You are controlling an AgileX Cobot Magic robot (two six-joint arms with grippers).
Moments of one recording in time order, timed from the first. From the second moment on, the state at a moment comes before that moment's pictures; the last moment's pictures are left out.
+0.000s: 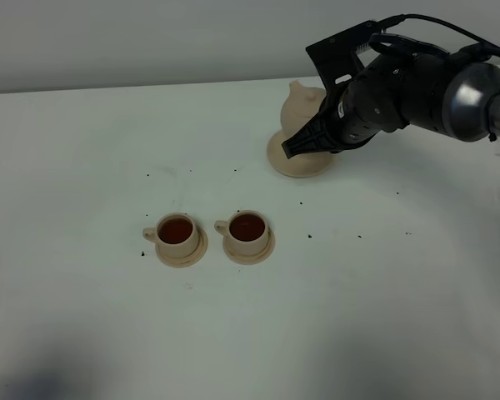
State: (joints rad) left arm -0.02 0.01 -0.50 -0.04 1.03 -0.07; right arm 0.61 2.05 -1.50 -0.30 0.50 0.31
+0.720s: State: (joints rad) left arm -0.02 0.01 -0.50 -0.04 1.03 -0.07; right arm 0.61 2.19 -1.50 -0.28 0.33 0.31
